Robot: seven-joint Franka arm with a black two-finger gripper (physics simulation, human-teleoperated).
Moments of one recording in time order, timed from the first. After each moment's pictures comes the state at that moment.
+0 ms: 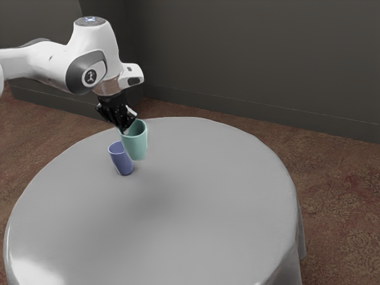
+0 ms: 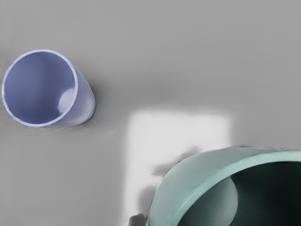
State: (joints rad) arm 0.08 0.03 -0.06 -1.90 0.11 2.06 -0.10
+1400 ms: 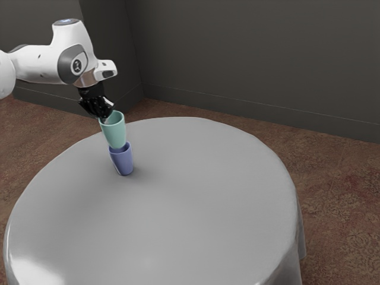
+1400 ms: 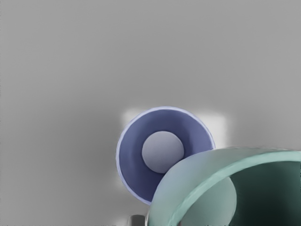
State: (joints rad) arm 0.30 0.33 -0.06 -1.59 0.02 2.03 0.15
